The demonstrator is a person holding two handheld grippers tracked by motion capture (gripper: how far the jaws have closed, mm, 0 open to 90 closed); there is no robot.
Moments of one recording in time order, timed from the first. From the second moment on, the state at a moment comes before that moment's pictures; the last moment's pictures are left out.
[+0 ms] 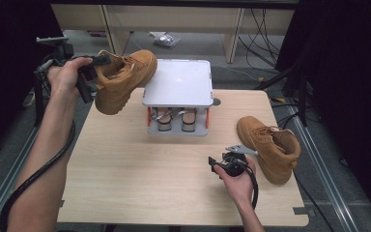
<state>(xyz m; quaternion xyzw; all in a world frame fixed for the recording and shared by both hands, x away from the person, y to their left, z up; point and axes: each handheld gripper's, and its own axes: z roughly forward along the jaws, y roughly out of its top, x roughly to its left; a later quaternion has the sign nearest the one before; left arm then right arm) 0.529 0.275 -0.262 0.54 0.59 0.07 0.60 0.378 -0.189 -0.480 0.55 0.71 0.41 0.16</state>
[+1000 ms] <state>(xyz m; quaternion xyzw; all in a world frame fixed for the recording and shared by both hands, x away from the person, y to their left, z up) 0.553 0.237 -0.257 0.54 0.60 0.06 0.60 0.378 -0.194 -0.479 0.56 0.71 0.41 0.16</state>
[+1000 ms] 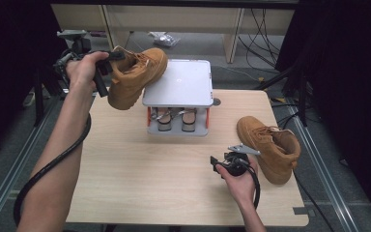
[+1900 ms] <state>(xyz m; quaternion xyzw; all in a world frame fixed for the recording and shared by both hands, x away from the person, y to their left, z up) 0.577 0.200 -0.249 0.54 0.59 0.05 0.59 0.378 -0.198 -0.480 0.56 0.70 0.41 0.16</state>
